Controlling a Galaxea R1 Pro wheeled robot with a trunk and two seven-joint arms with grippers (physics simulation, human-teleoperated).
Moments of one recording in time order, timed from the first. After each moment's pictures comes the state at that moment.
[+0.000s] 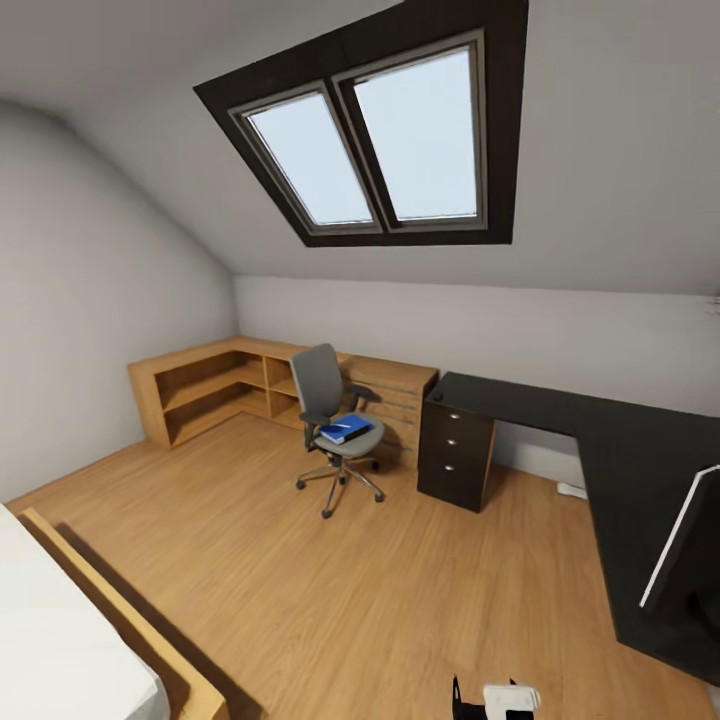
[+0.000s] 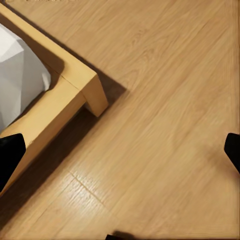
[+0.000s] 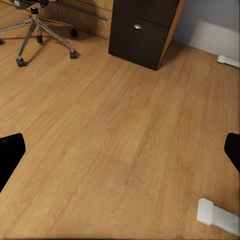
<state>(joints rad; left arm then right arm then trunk) -0.07 -0.06 -0.23 -0.60 0.22 -0.08 0.38 -0.40 0.08 0.26 0.02 -0.08 -0.72 -0.33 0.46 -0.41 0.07</state>
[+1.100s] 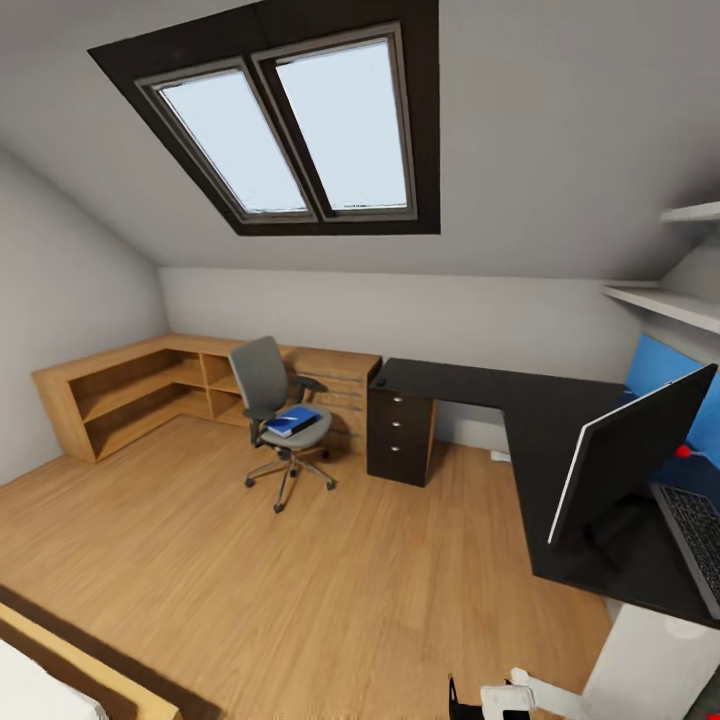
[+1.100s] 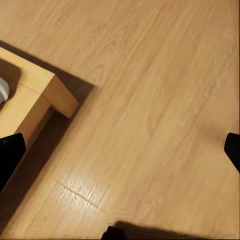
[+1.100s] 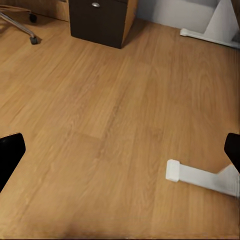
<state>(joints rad) -0.07 -0.06 -0.23 -0.60 0.22 -0.09 0.38 -0.40 0.09 0.26 0.02 -0.09 -0.71 -0.30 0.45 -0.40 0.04</state>
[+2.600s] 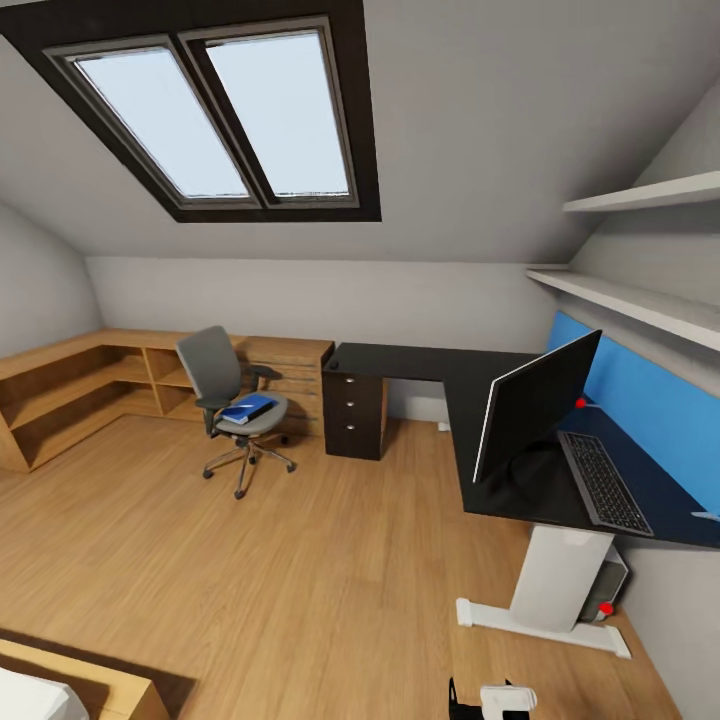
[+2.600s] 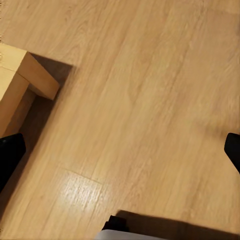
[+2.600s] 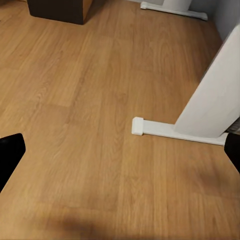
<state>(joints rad) -0.07 -0.06 -0.22 -0.60 0.22 -0.08 0.38 -0.40 0.09 0.26 0.02 -0.09 -0.71 -0.30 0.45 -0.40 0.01</state>
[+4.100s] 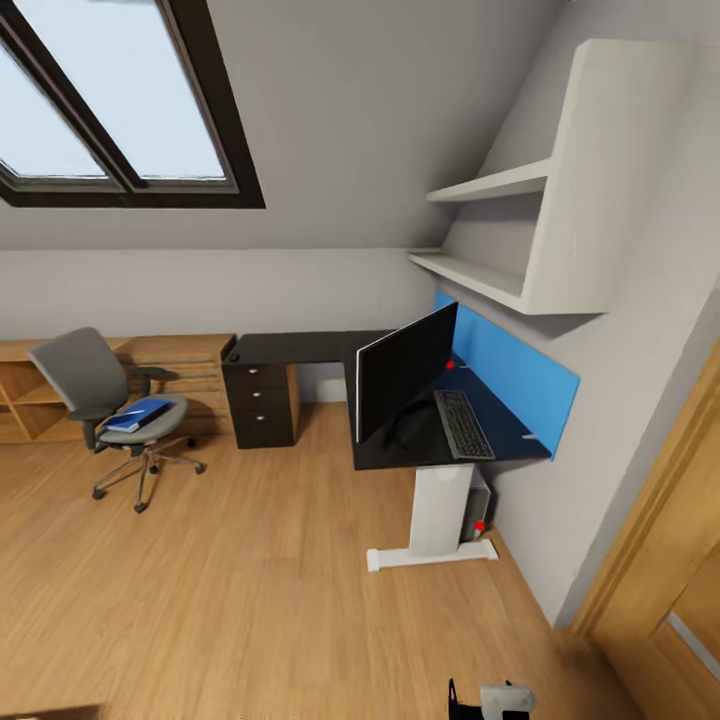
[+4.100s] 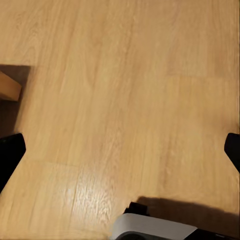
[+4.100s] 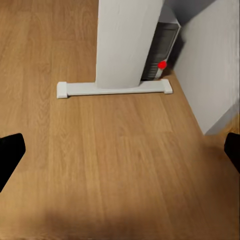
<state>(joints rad) -0.07 -0.06 -0.23 -0.31 0.22 -0.41 0.38 -0.40 0.09 0.26 0.02 -0.09 -0.71 -0.31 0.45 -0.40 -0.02</state>
